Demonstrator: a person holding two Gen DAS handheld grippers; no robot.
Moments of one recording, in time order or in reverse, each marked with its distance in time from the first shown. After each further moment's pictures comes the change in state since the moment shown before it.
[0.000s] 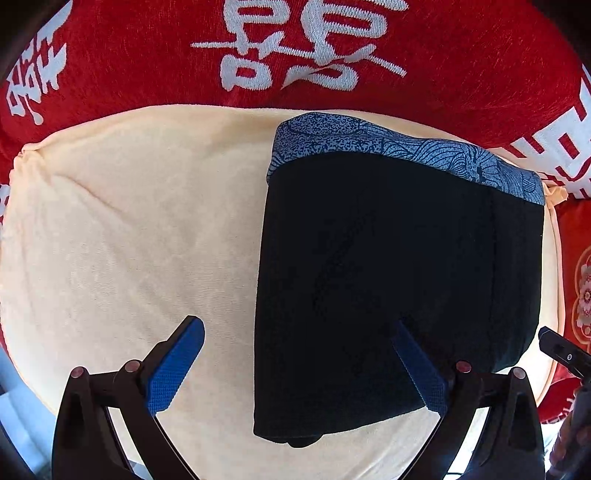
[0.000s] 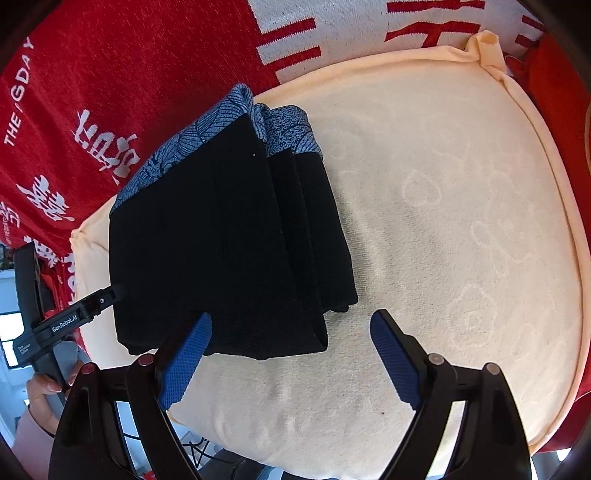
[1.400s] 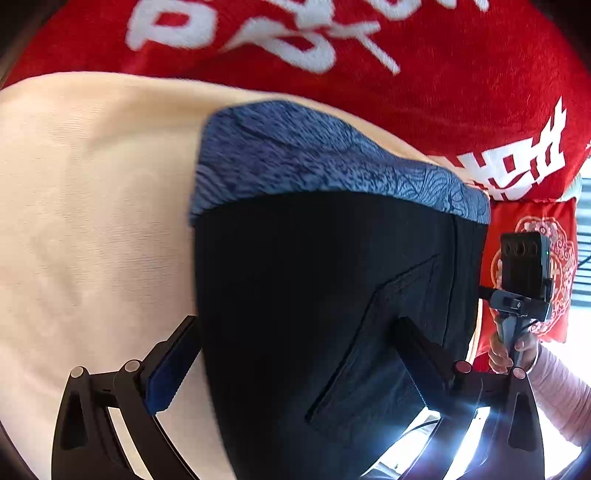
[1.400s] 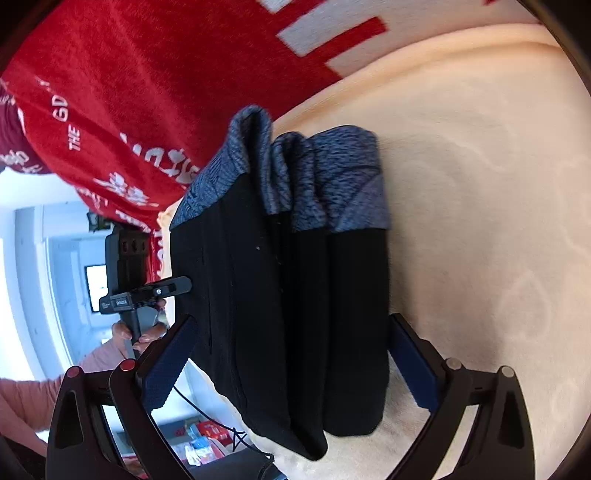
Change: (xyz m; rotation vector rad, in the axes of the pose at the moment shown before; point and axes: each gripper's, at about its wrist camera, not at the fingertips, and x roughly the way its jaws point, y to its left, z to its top) left arm 0.058 0.033 0.043 0.067 0.103 -0.508; right arm 0.058 -0.027 0.071 -0.159 0.140 0.454
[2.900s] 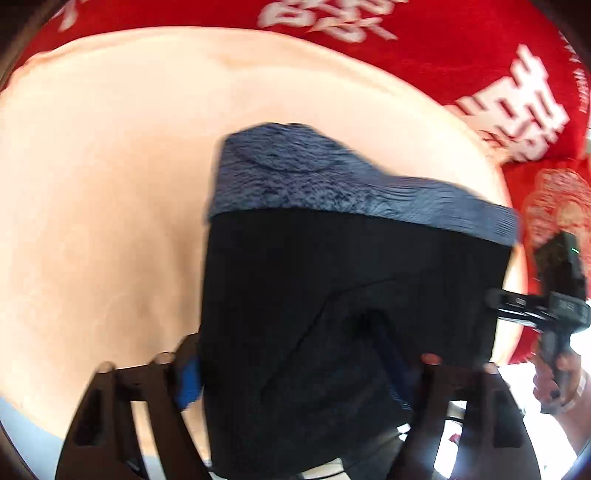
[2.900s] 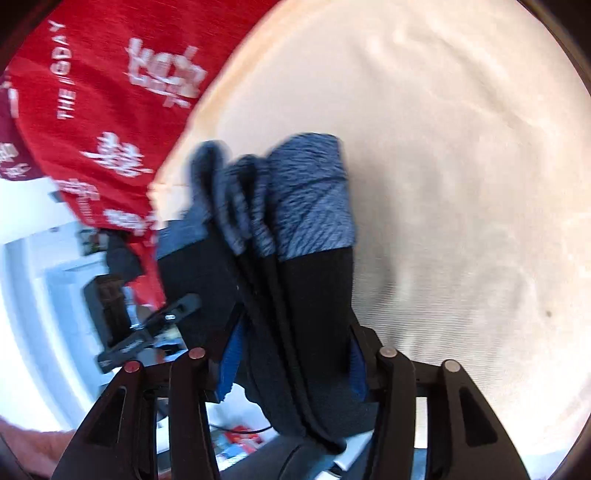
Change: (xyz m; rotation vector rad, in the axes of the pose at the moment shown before) left arm -0.073 0.026 -0.182 -0.037 -0.125 0.255; right arm 0.050 0.064 -0.151 0.230 -0.012 -0.110
